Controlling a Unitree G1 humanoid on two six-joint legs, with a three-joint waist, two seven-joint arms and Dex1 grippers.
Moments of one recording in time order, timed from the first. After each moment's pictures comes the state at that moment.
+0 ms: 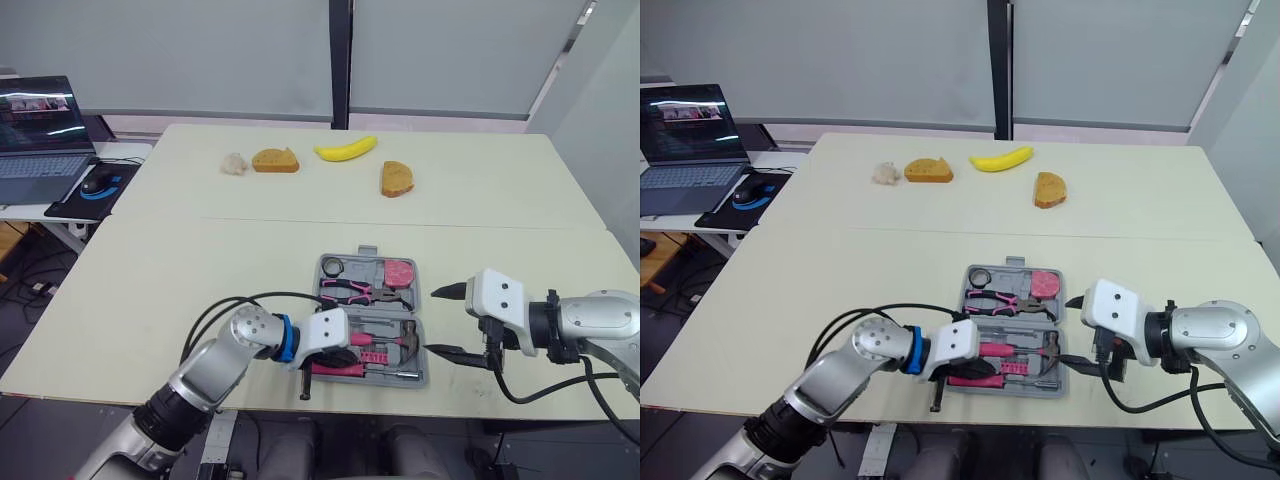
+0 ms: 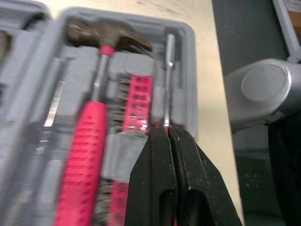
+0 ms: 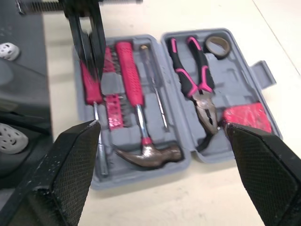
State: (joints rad) left arm -0.35 0.61 -0.44 -0.24 -0.10 0.50 -1.08; right arm -0.11 -1.04 0.05 -0.62 0.36 0.63 0.89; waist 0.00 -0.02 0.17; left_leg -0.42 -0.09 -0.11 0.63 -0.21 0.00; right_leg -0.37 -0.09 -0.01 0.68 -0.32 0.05
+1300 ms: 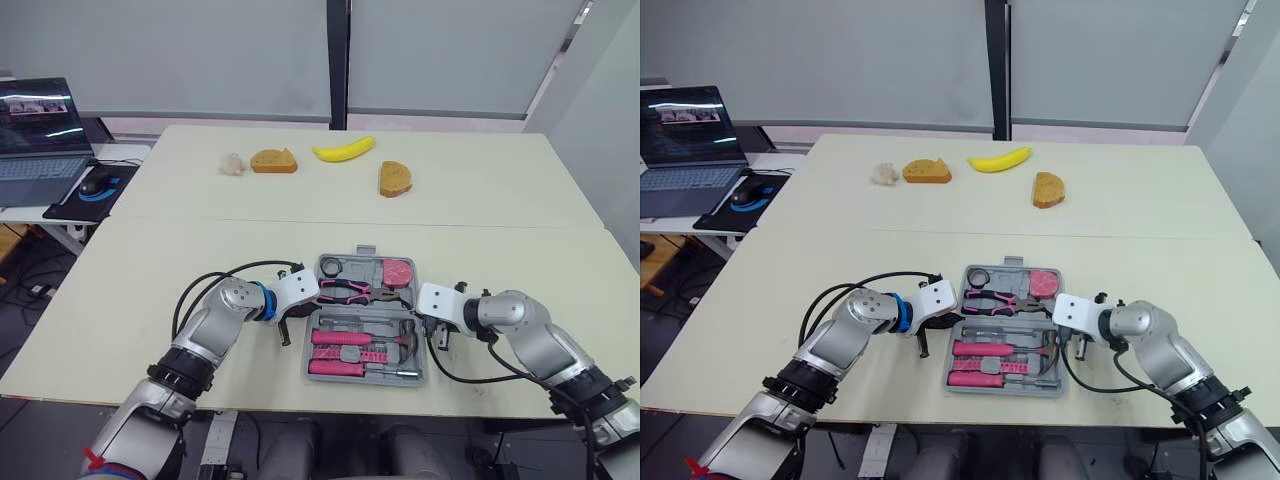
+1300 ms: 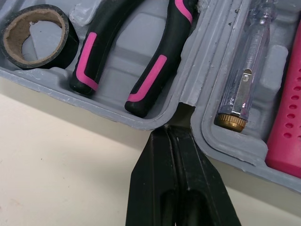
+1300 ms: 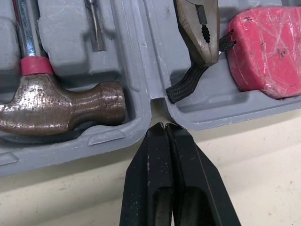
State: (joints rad) left arm -0.48 0.50 -0.39 0.23 0.13 0.34 -0.97; right arm -0.35 -0.70 0.40 -0.01 -0.21 0.34 0.90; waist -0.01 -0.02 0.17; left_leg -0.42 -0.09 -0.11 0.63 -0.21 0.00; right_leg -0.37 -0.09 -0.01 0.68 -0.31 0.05
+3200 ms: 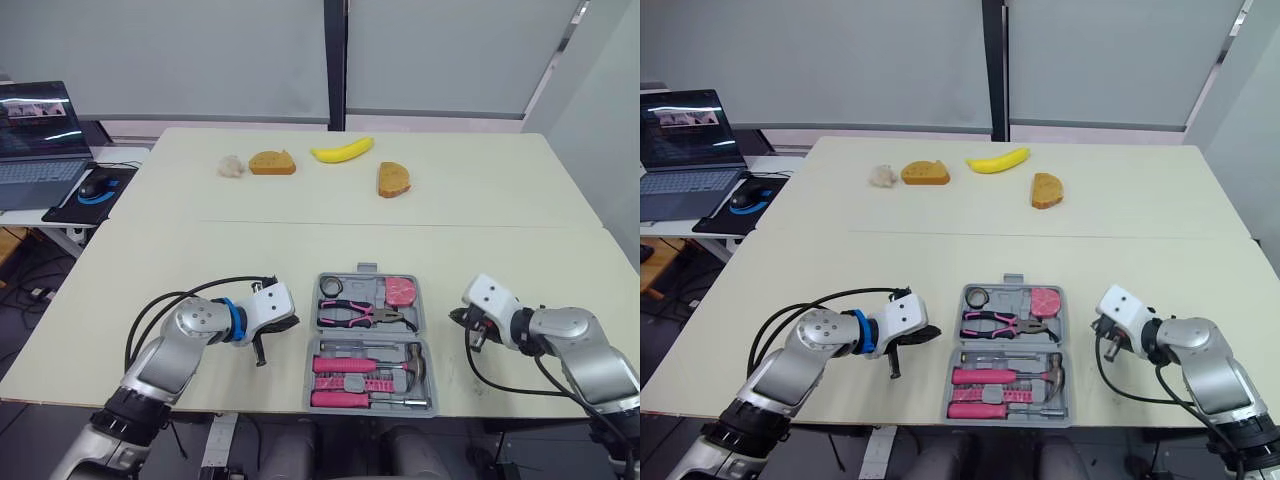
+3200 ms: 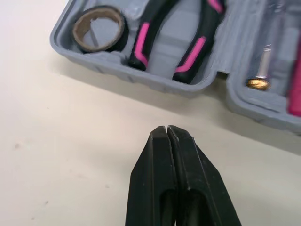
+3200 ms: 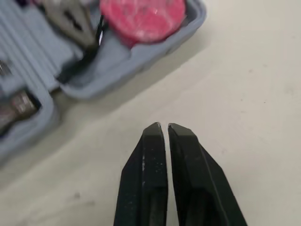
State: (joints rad) left arm -0.19 0.69 -0.22 -0.16 -0.02 0.35 -1.04; right arm -0.14 -0.67 -0.03 -0.20 0.11 0.73 0.90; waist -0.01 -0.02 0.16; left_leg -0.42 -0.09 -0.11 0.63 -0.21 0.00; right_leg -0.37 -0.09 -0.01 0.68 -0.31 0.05
